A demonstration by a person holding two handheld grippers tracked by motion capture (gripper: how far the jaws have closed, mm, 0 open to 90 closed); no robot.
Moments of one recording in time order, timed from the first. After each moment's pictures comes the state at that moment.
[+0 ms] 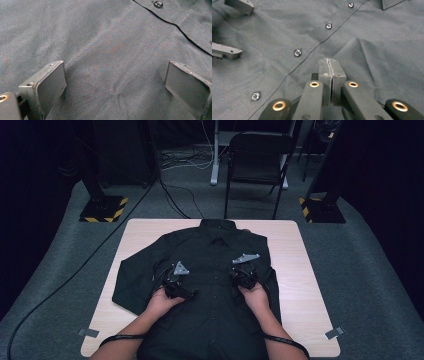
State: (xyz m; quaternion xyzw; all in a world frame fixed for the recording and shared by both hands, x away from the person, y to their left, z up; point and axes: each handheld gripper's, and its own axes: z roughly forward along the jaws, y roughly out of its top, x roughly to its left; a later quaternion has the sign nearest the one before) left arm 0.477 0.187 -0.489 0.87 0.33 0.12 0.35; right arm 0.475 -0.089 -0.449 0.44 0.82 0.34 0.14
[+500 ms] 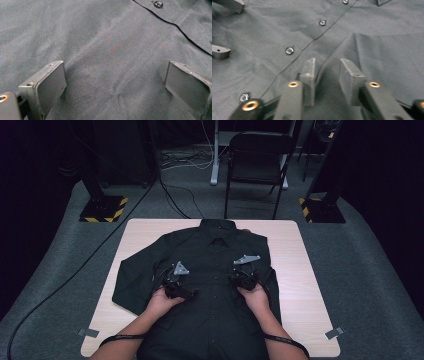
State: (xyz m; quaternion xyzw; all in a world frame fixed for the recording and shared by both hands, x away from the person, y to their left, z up) left arm 0.477 0.187 -0.489 0.87 0.33 0.12 0.35; right arm 0.477 -0.094 -0.458 0.44 0.82 0.34 0.14
